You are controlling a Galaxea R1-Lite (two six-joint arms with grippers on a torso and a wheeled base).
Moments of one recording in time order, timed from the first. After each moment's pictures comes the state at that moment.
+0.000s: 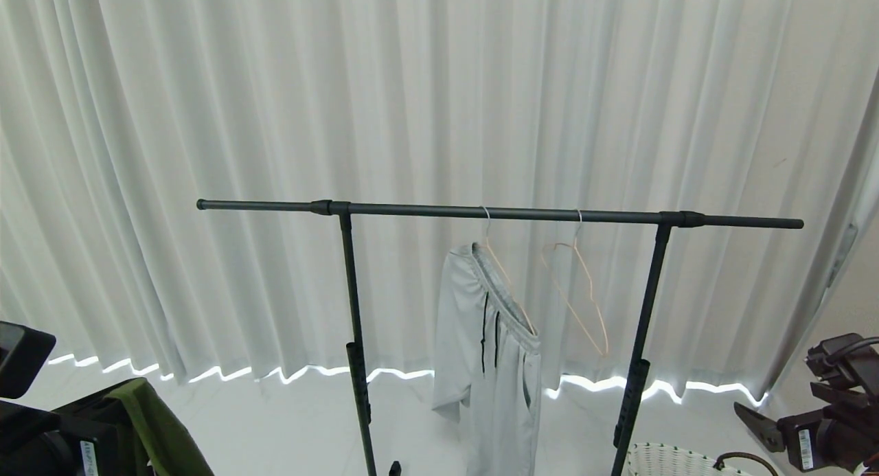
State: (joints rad) left arm 0.05 0.94 -0.24 -0.31 -0.08 0.20; right arm 0.08 1.45 -0.02 -0.93 -0.05 -0.15
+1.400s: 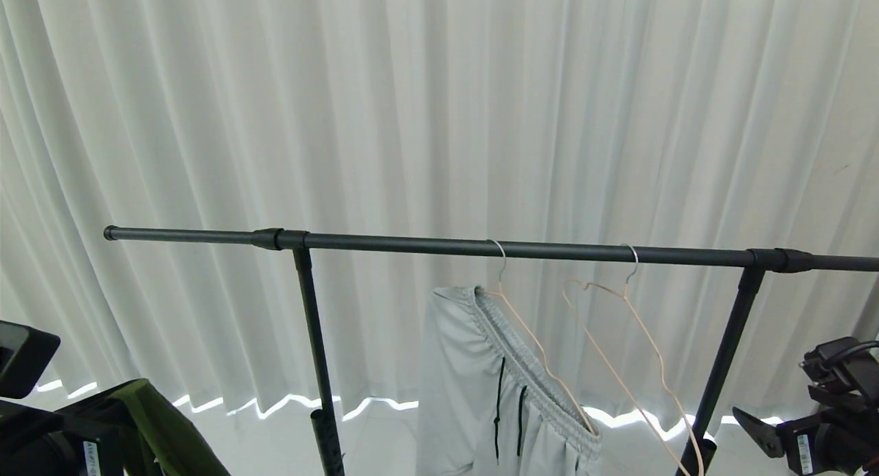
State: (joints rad) left arm 0.05 0.94 -0.24 -0.31 -0.08 0.20; right arm 0.10 1.45 -0.02 -0.93 -0.05 -0.16
